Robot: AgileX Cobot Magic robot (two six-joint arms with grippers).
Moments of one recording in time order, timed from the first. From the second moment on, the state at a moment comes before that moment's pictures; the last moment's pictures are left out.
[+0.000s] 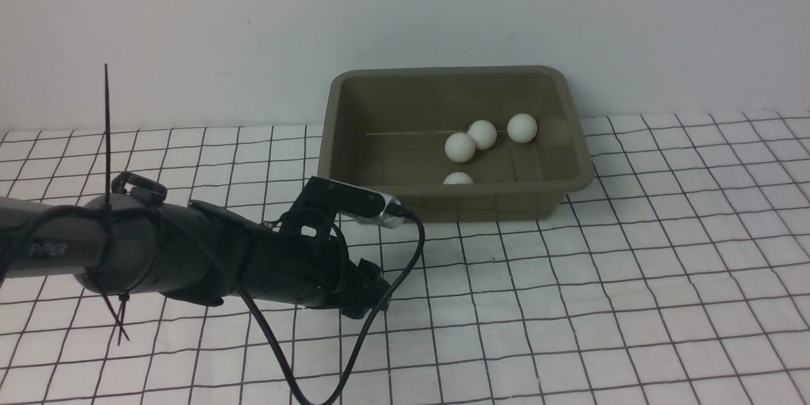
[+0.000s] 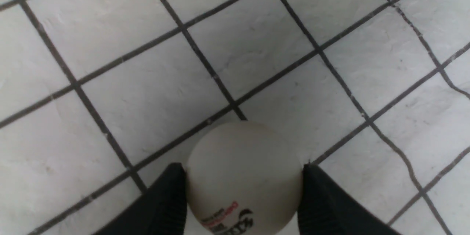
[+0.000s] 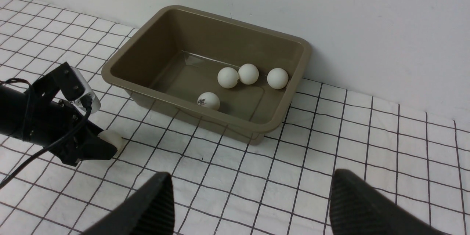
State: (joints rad) right arm 0.20 0.70 -1.07 0.20 1.02 -0.23; left arm -0.39 1.87 -0.88 -1.50 0.22 1.43
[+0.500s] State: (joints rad) right arm 0.20 0.70 -1.07 0.20 1.02 -0.23; left arm -0.39 1.68 -0.90 -1.67 0.50 1.71
